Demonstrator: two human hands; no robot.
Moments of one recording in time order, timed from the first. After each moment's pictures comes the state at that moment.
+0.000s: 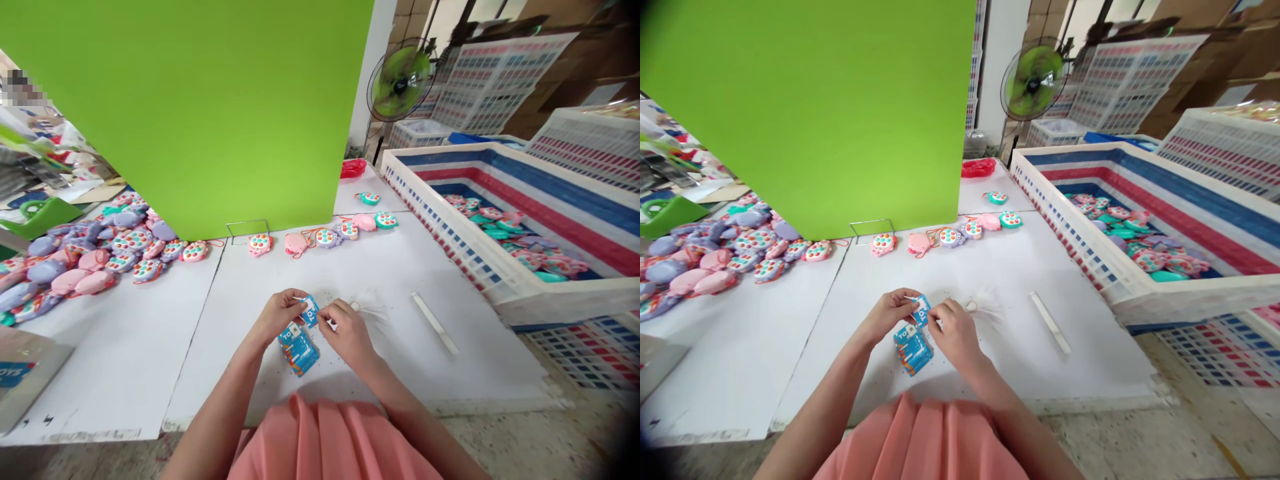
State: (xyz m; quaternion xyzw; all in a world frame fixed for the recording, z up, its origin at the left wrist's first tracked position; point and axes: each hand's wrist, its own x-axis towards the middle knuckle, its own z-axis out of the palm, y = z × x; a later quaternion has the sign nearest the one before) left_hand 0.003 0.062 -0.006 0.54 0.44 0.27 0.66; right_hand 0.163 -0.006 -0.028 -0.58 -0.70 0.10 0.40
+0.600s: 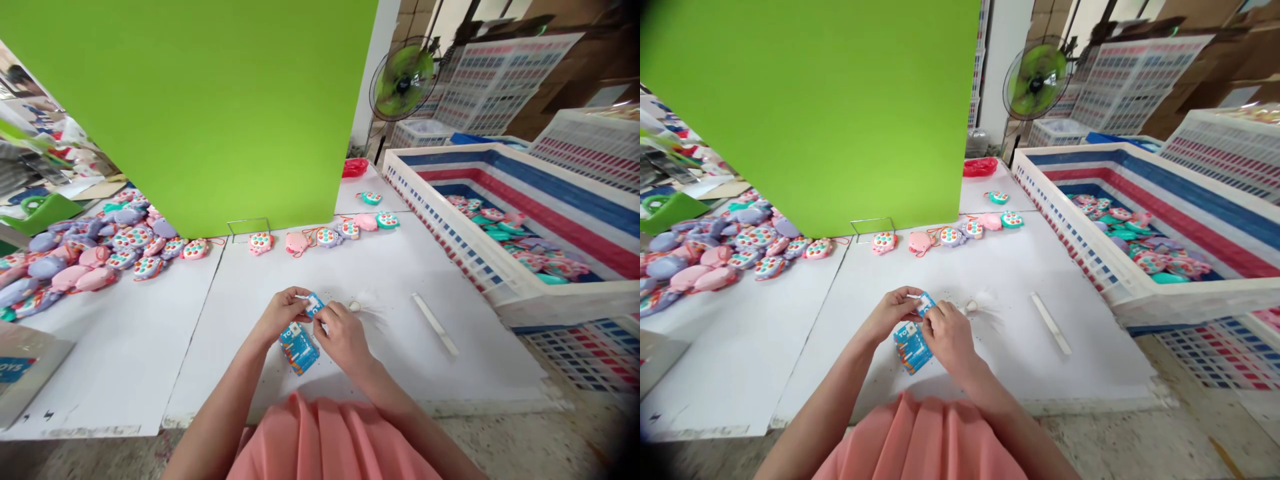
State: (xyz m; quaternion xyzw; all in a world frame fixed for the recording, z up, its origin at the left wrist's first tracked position) left_hand 0.008 0.060 -0.009 0.47 0.43 0.30 0.71; right_hand 0.152 -0.010 -0.024 -0.60 -0.74 0.00 0.32
